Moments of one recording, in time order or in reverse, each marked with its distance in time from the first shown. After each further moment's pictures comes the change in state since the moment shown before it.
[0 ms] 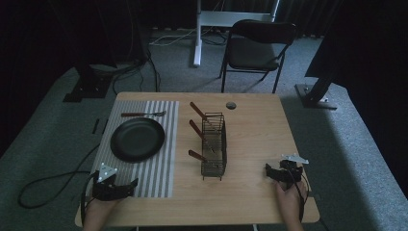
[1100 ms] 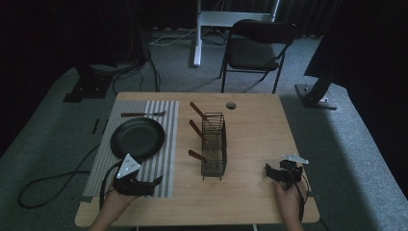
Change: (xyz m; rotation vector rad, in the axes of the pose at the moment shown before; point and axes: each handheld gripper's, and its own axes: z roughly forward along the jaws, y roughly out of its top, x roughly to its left) left arm -0.061 0.052 -0.005 -0.120 -0.241 0.210; right arm 0.000 0.000 0.000 0.000 0.000 0.000
